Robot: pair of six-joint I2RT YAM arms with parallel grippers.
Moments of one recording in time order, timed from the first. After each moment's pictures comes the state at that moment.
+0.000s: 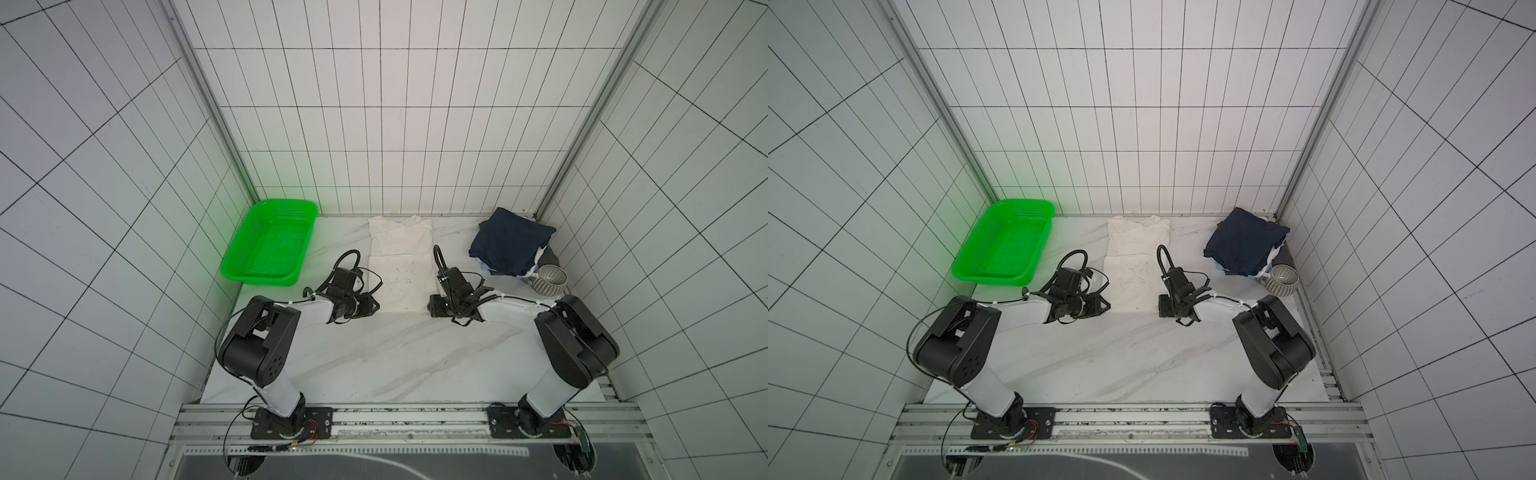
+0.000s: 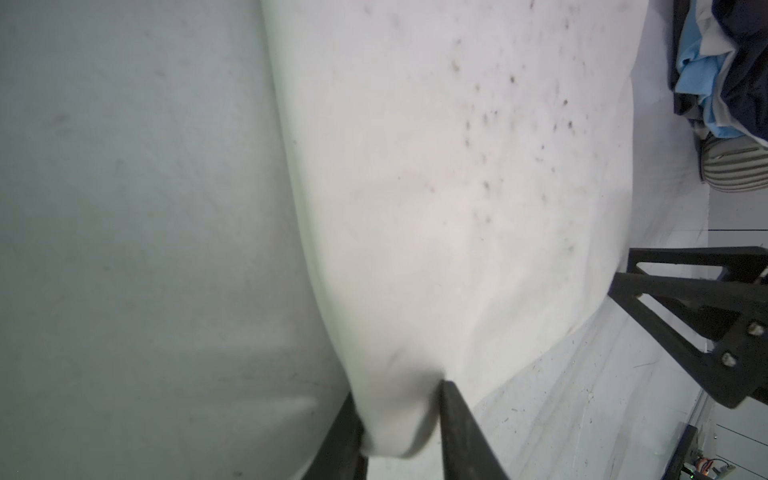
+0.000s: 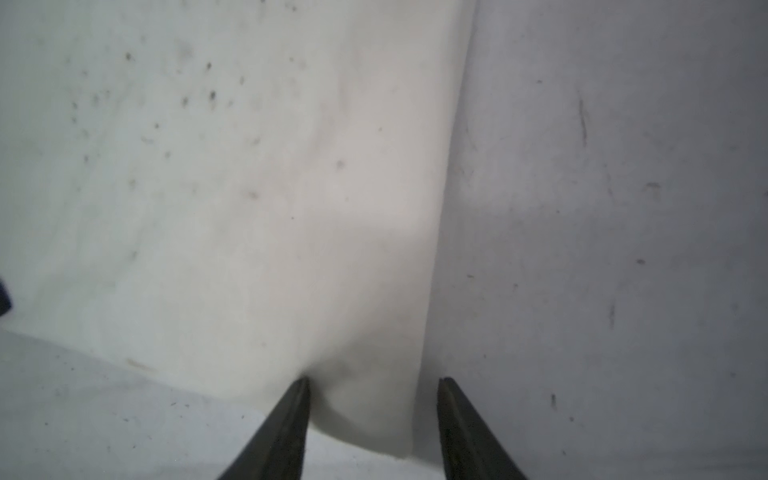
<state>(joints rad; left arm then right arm) -0.38 1.67 0.74 -0.06 0.42 -0.48 0.59 1.68 0.86 -0.20 -0.04 0.49</state>
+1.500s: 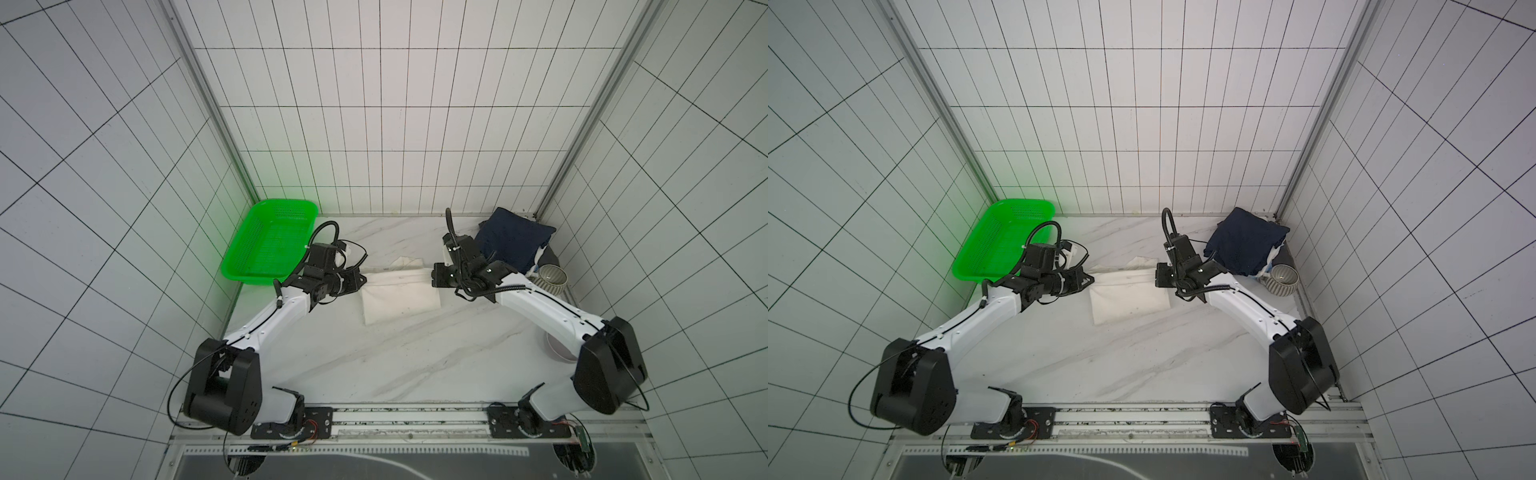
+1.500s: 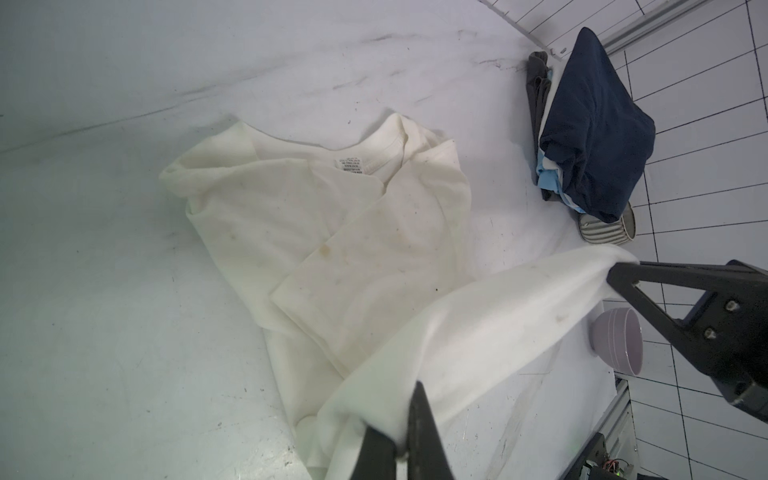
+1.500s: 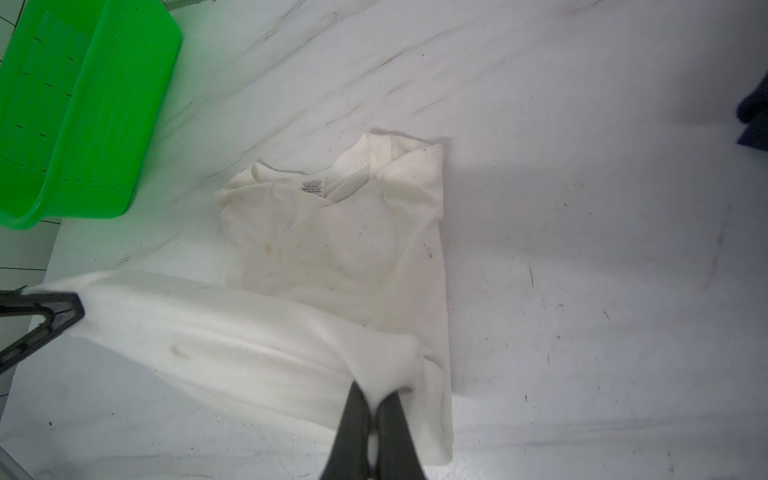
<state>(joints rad) -0.26 1.40 0.94 -0.38 0.47 -0.48 0.55 1.52 1.17 -0.47 -0.06 0.47</state>
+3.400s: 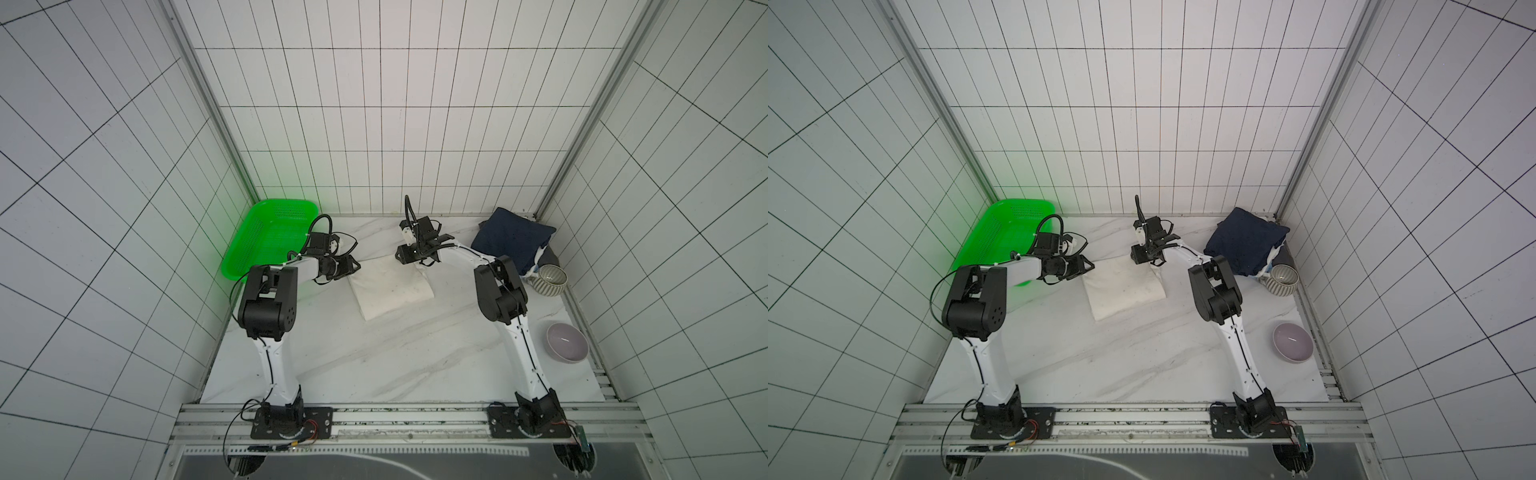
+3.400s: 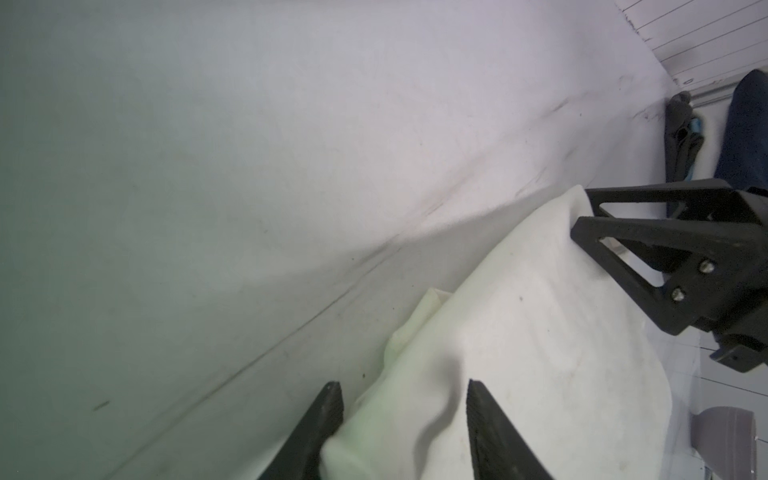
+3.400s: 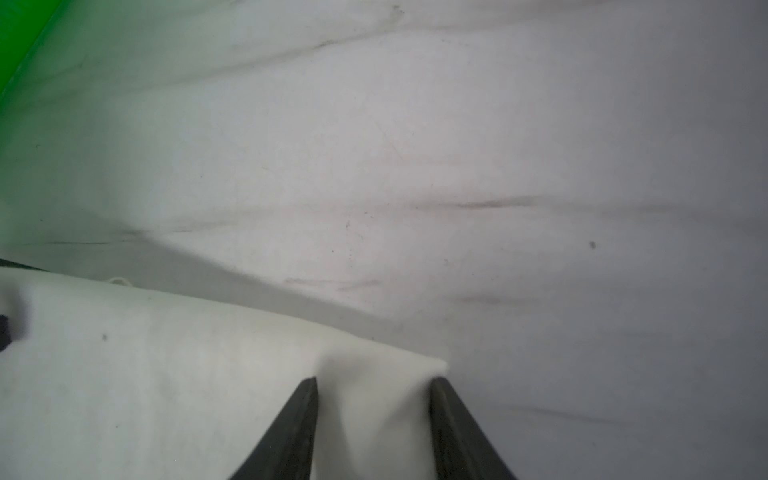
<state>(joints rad) -0.09 2.01 1.23 -0.22 0.53 -0.34 0.48 2.42 1.93 -0.37 -0.27 0.09</state>
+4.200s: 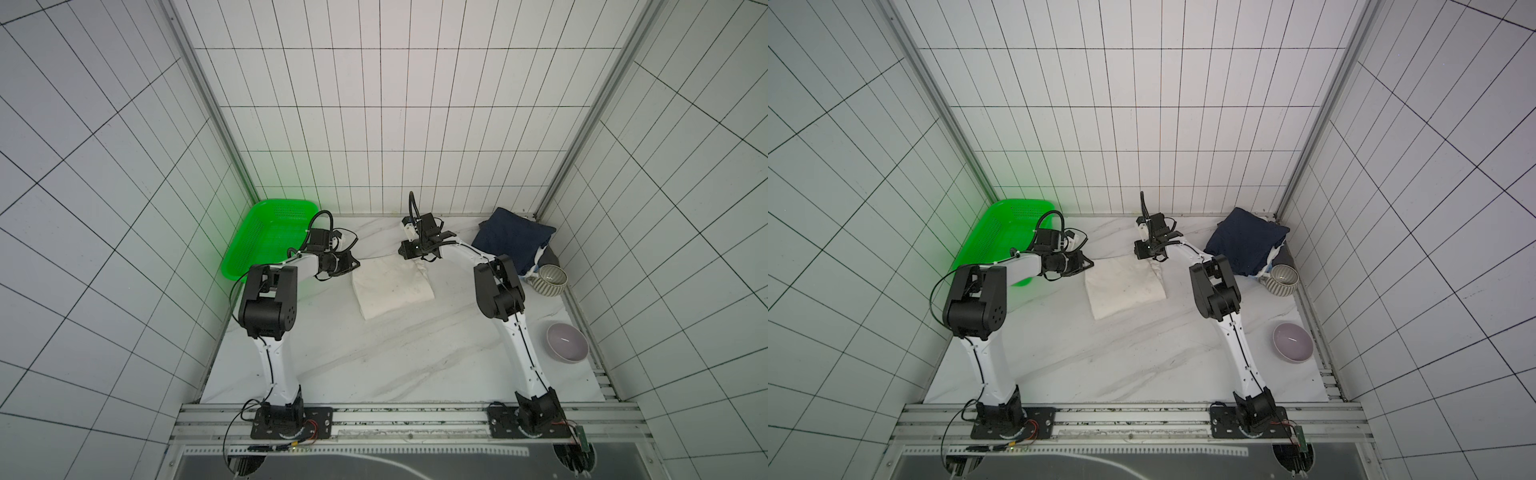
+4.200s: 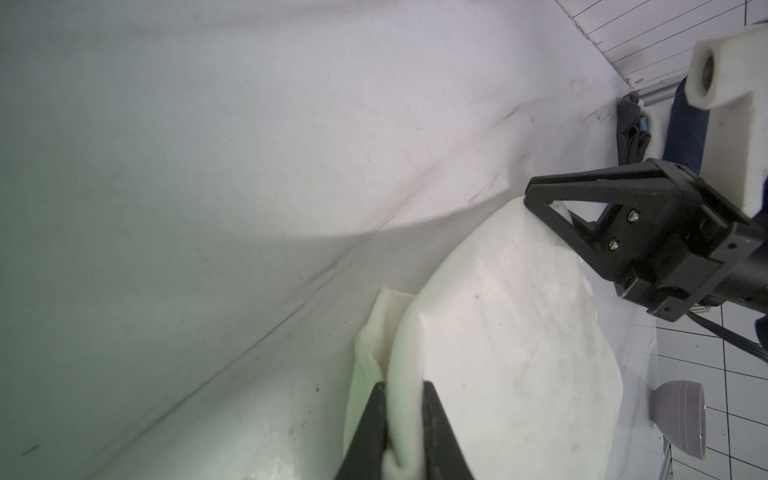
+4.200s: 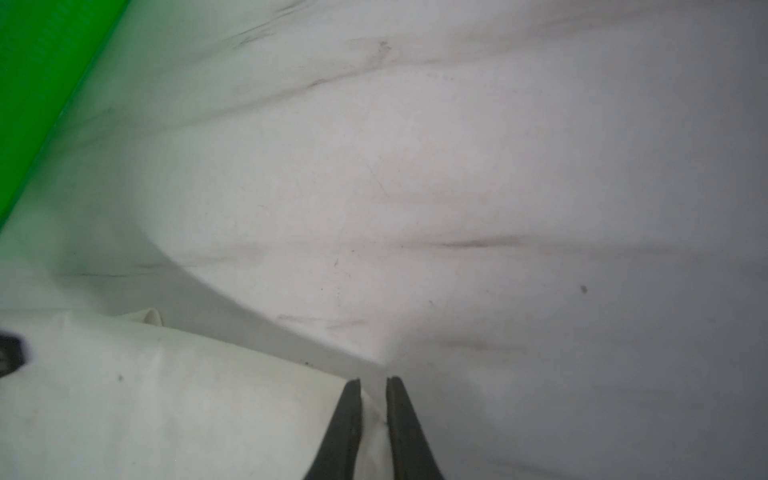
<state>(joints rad) -0.09 2.01 1.28 -0.24 0.61 -0.33 0.44 2.48 2.02 -0.38 -0.35 0.14</state>
